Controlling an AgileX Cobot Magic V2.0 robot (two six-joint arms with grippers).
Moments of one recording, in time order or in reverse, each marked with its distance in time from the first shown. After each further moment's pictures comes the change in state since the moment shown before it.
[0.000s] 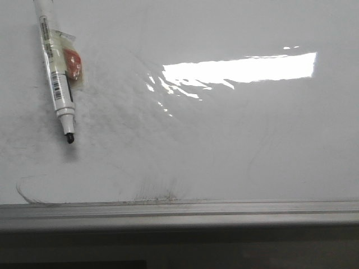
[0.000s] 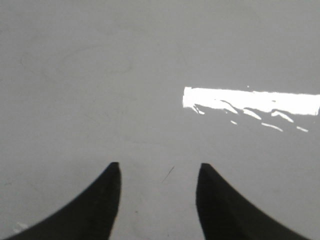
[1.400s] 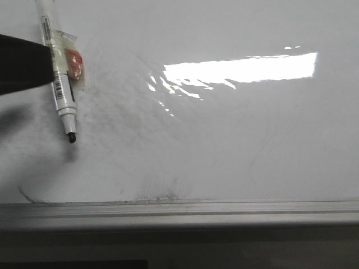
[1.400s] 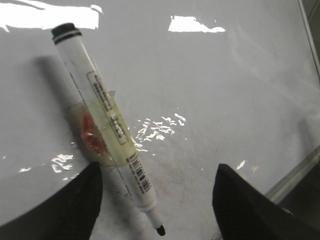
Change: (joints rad) left arm -1.068 0.859 -0.036 -0.249 -0.698 0.046; right arm 0.000 0.000 0.000 0.004 0.007 0.000
